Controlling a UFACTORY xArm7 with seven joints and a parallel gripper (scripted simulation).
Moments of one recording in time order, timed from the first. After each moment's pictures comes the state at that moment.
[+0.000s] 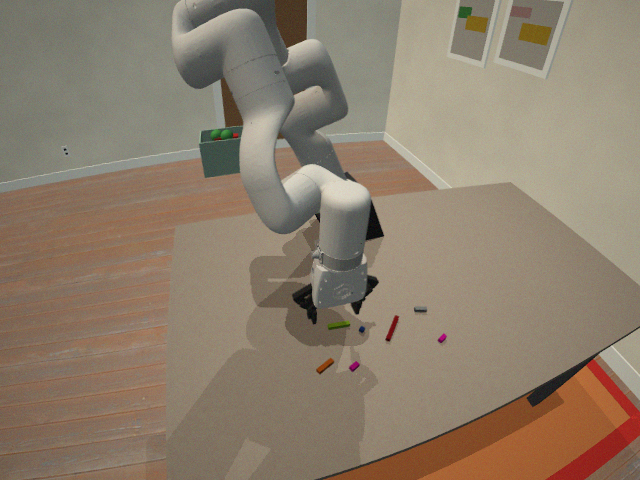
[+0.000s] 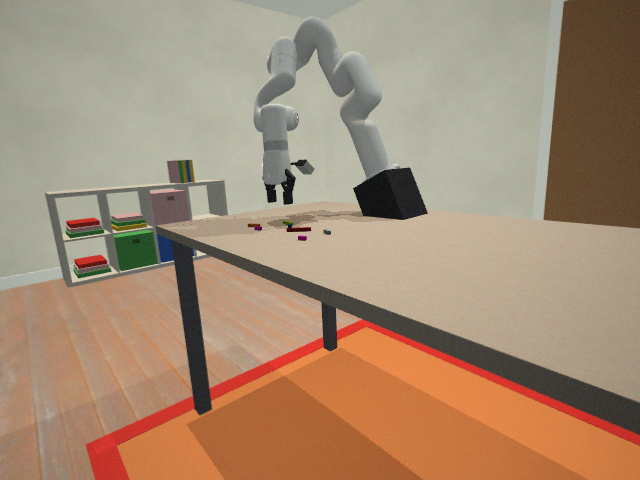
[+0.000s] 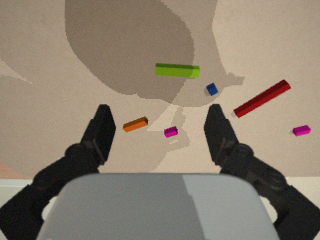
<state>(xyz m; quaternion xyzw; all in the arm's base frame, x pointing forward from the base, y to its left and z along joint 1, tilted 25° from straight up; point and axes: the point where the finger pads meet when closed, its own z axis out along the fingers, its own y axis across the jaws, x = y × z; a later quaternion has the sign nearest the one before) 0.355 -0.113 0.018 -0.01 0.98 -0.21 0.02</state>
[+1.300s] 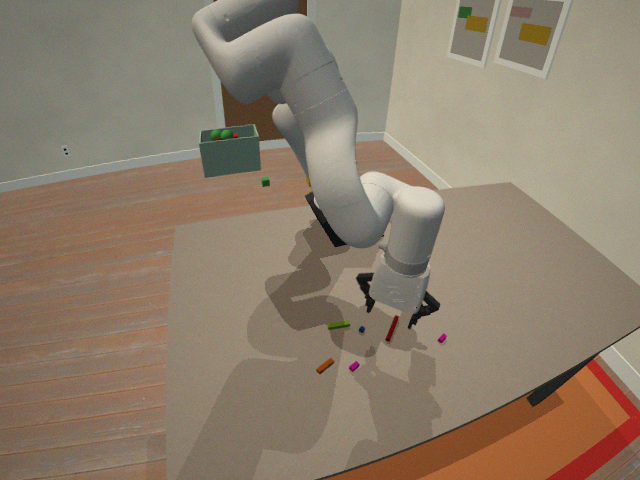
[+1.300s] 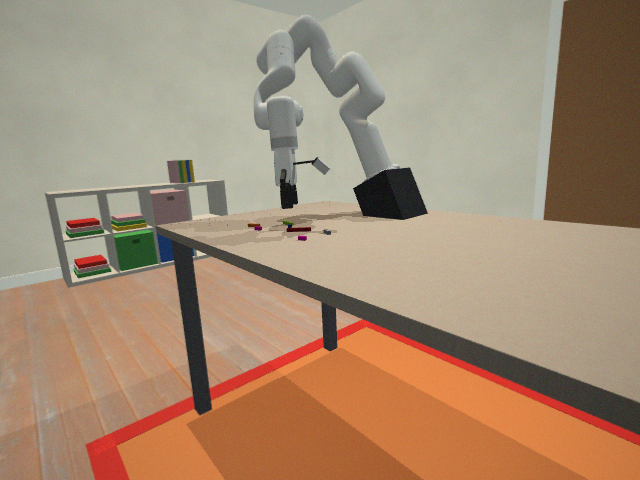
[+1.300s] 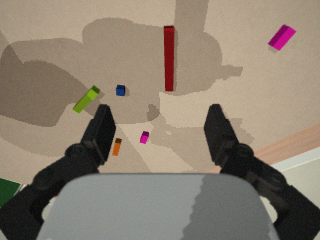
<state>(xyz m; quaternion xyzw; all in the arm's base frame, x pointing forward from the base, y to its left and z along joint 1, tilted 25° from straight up) 0.392 -0.010 -0.026 0.36 0.91 -0.18 0.09</state>
